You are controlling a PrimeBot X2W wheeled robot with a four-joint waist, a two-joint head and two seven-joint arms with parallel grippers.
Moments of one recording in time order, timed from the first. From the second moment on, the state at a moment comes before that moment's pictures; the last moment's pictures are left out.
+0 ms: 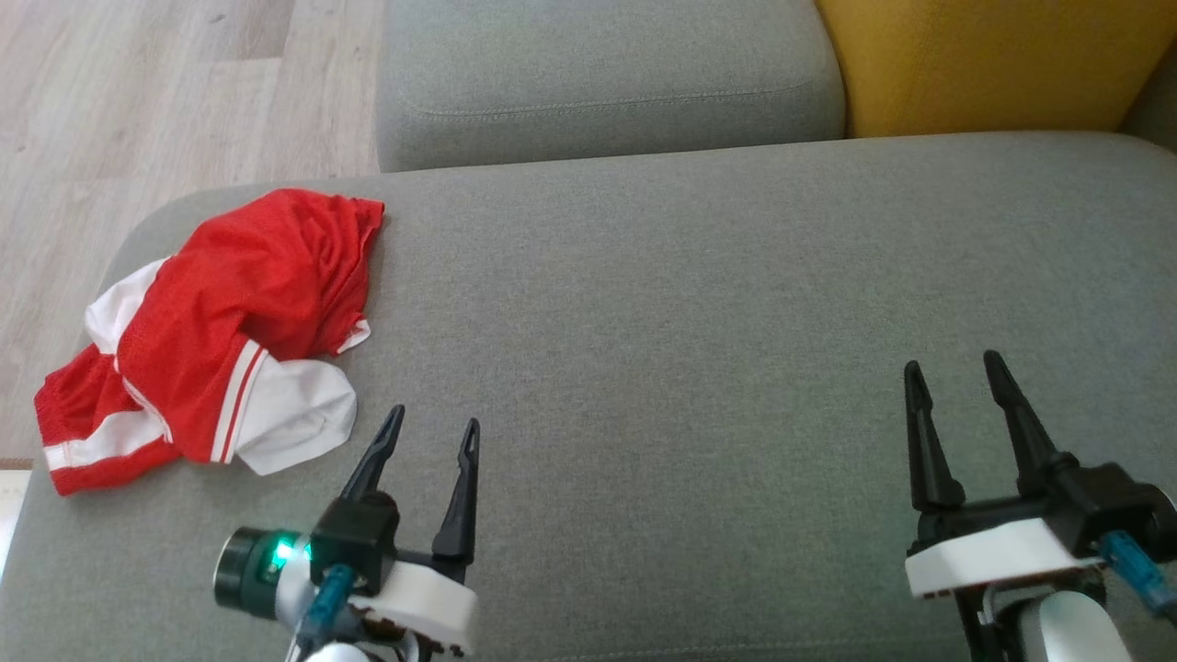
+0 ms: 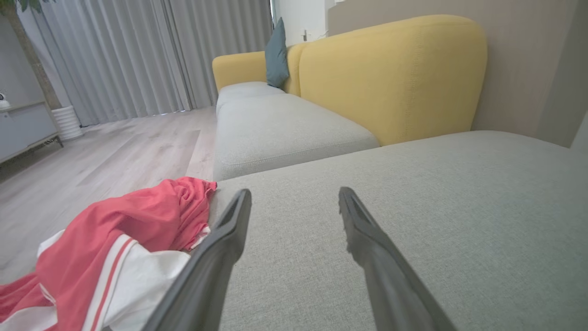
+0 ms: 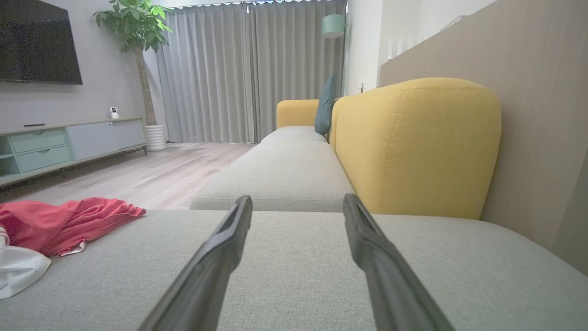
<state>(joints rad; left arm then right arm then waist) -0.01 0.25 -0.54 0.03 -0.20 0.30 -0.19 0.04 -0.04 0.00 0.07 0.04 0.13 -0.19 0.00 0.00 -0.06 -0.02</state>
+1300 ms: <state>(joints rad) 0.12 0.06 -0.21 0.04 -0.18 0.12 -0.25 0.03 -0.04 0.05 0.34 0.29 0.13 -0.25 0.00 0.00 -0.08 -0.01</state>
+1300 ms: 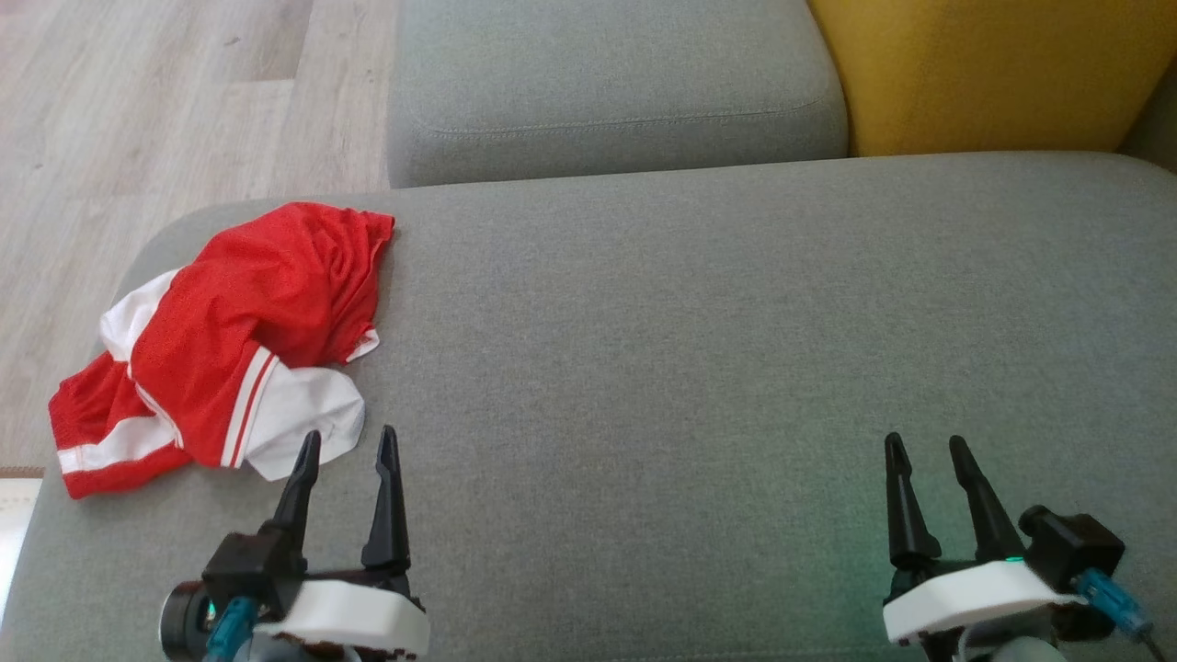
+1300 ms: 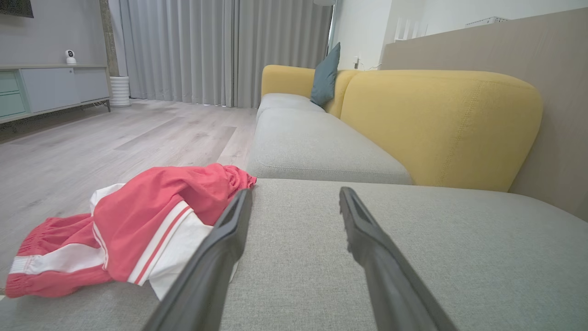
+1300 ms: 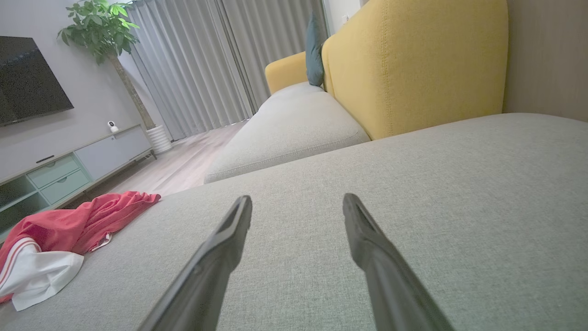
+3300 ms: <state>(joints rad) 0.07 0.07 -0.05 0.05 -0.13 0.02 -0.25 0.05 -0.04 0.11 0.31 0.33 0.13 -0.25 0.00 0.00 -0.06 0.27</state>
